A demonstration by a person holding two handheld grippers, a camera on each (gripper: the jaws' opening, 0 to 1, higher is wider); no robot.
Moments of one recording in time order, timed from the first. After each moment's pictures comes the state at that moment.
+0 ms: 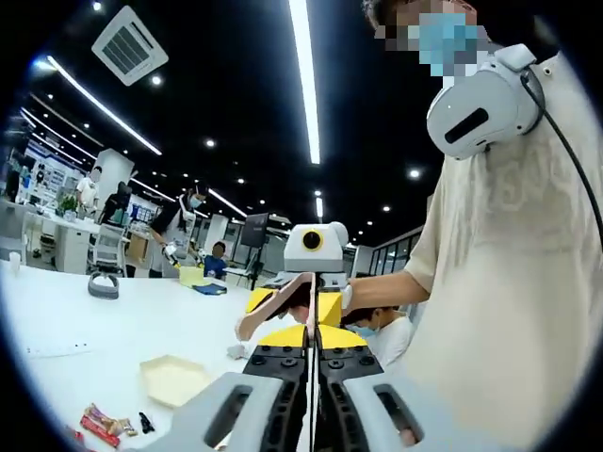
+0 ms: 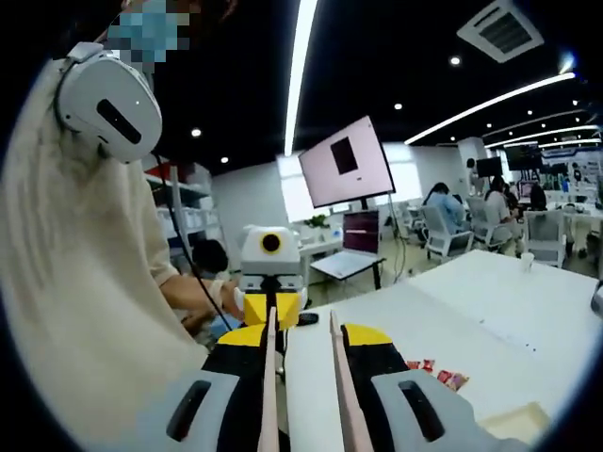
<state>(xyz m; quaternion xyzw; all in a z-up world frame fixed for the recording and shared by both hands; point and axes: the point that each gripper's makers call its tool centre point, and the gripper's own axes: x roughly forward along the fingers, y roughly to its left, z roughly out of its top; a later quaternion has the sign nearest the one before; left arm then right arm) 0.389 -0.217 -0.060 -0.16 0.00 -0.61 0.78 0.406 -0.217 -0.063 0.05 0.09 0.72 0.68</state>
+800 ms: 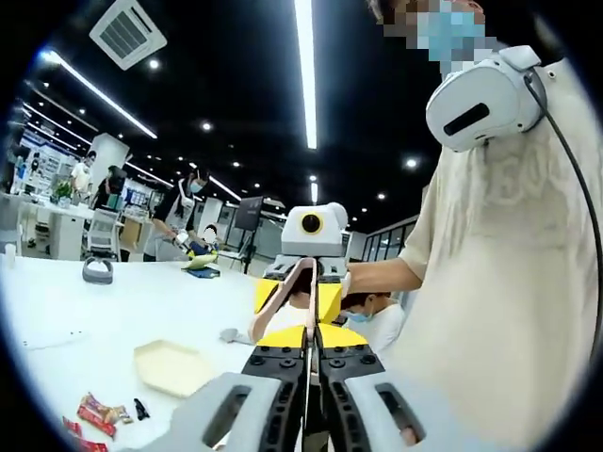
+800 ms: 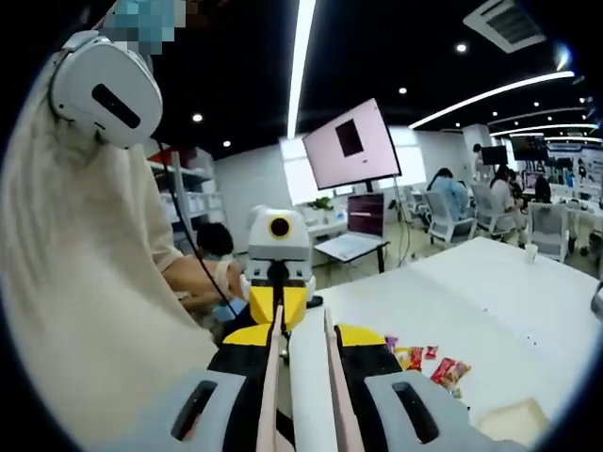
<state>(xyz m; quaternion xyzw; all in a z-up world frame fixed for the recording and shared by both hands) 0.384 -0.219 -0.075 -0.15 0.05 -0.62 0.77 0.396 -0.212 -0.076 -0.01 0.13 0.73 0.67</state>
